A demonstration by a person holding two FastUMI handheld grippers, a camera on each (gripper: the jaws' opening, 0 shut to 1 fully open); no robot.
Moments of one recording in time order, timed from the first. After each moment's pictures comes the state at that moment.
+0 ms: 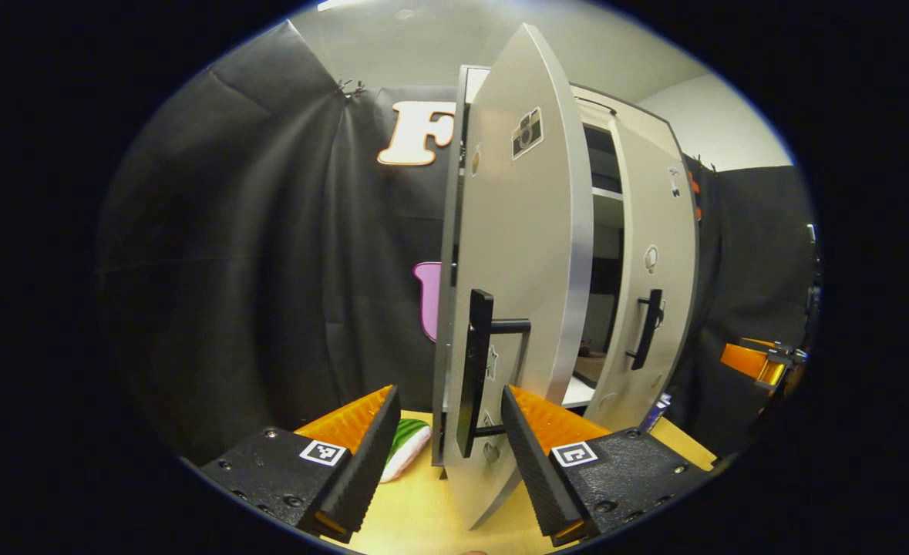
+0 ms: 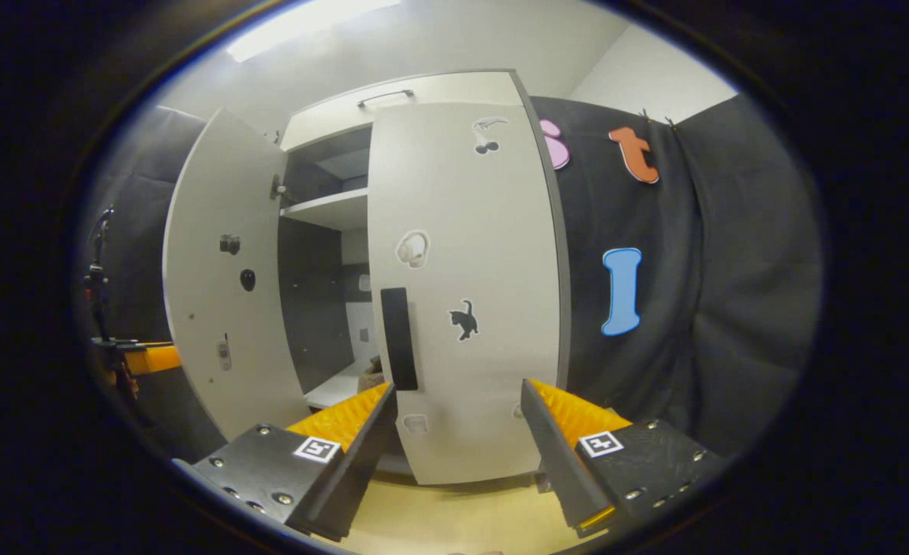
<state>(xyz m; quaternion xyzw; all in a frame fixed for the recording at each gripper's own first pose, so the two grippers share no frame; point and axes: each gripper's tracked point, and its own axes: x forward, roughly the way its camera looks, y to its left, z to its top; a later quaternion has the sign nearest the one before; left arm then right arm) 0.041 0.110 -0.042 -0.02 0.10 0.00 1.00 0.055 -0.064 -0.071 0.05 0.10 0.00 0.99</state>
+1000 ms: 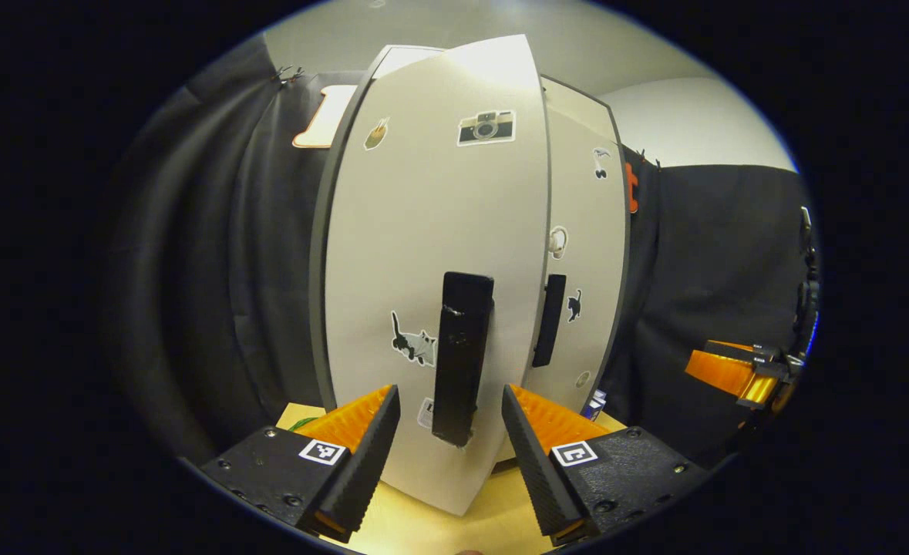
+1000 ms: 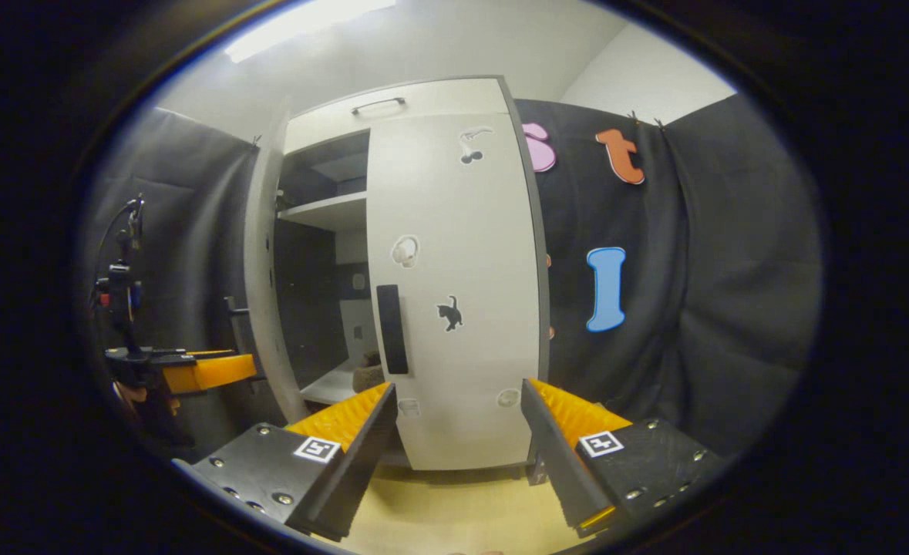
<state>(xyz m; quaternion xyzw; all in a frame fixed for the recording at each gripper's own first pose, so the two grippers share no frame) 0.066 -0.001 -0.059 -0.02 0.10 -0.12 0.99 0.020 -0.079 -0.062 0.04 0.10 -0.01 0.99</state>
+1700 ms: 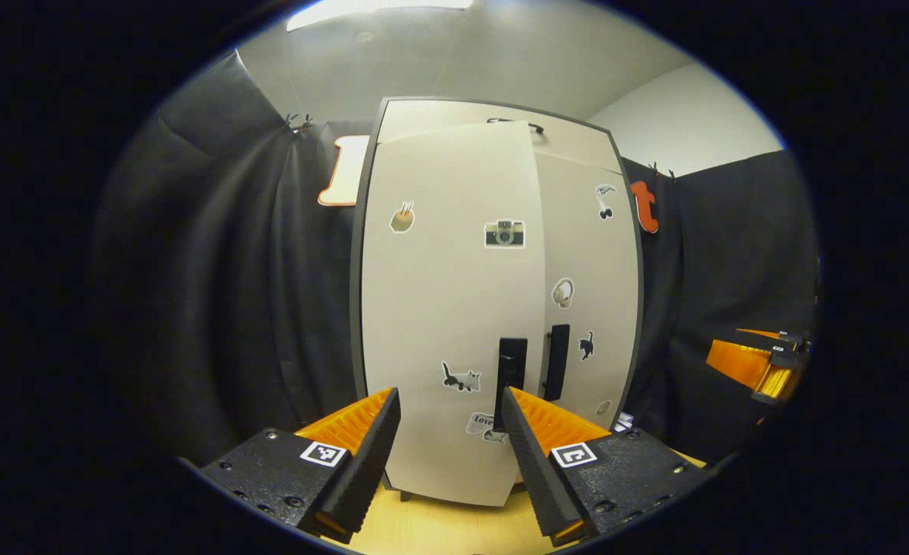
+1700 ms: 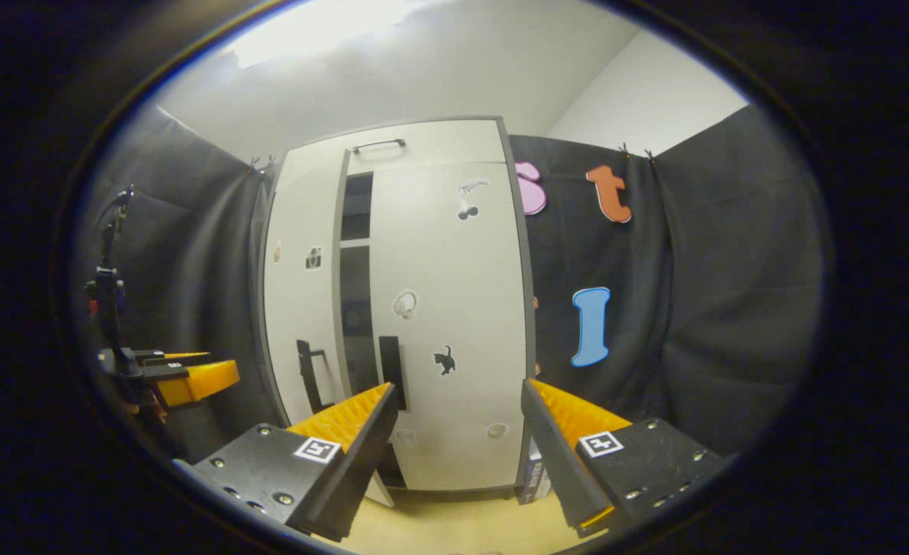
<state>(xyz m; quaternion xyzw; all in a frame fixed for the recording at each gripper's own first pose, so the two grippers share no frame) 0.044 0.005 0.011 0.02 0.02 -0.04 1.00 0.014 -0.069 0.005 0.03 0.03 -0.03 1.00</state>
